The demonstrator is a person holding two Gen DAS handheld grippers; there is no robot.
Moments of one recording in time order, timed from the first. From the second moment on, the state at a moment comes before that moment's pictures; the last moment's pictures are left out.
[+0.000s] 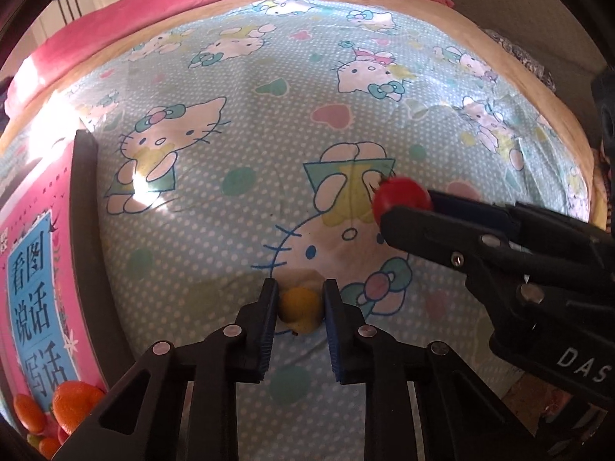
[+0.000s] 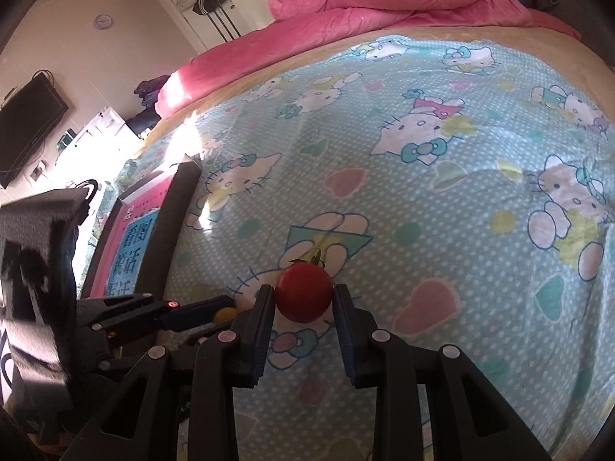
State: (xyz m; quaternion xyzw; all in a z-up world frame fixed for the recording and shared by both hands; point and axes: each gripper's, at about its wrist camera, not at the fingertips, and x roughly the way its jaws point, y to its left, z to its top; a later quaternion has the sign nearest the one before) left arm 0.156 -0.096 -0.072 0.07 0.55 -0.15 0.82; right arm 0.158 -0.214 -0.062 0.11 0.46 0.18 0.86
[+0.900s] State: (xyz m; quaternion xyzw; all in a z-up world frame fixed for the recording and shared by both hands) left arm 0.082 0.122 -0.001 -0.07 0.50 0.02 0.86; right arm 0.094 -0.092 -0.021 0.02 0.38 0.37 0.85
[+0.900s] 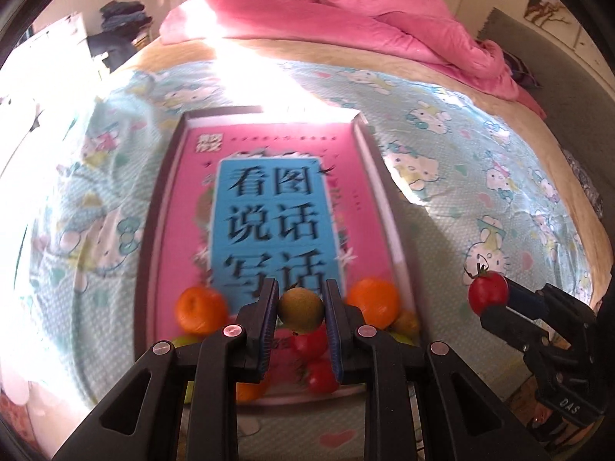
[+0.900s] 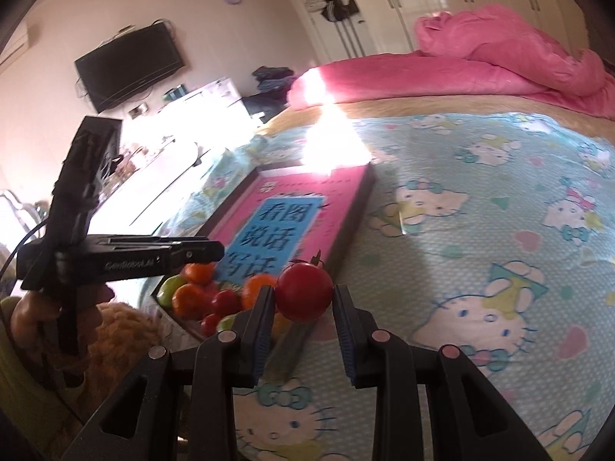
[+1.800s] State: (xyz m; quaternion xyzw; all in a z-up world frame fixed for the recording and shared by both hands) left arm 0.066 0.114 -0.032 -0.08 0.52 -0.01 0.85; right arm 0.082 -0.042 -0.042 -0.02 0.39 0.38 0.84
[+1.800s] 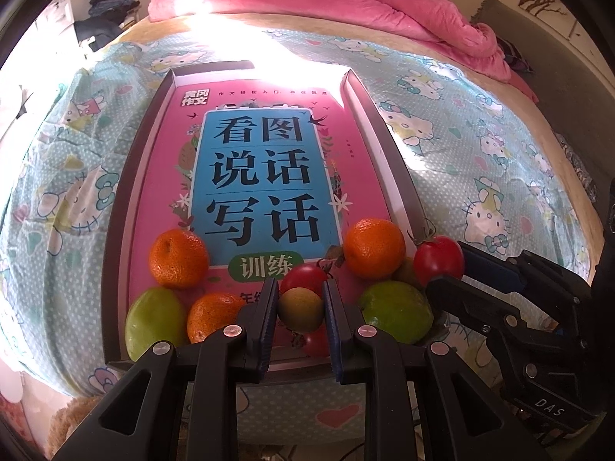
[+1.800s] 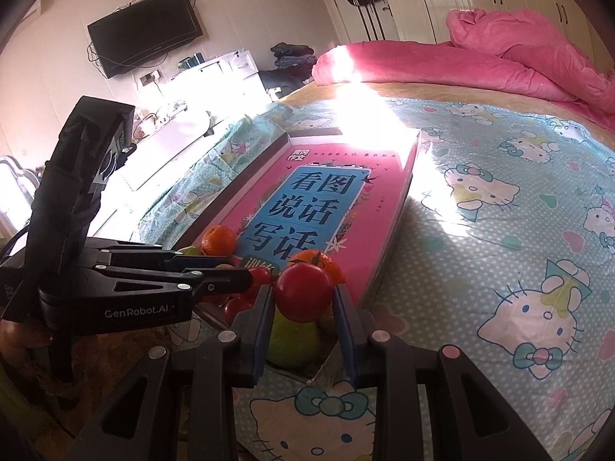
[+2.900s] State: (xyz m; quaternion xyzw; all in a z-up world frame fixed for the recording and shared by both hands) left arm 0.062 0.105 -0.022 -0.06 0.51 -0.01 0.86; right arm 0.081 -0.050 -0.044 -0.01 0.40 0.37 0.84
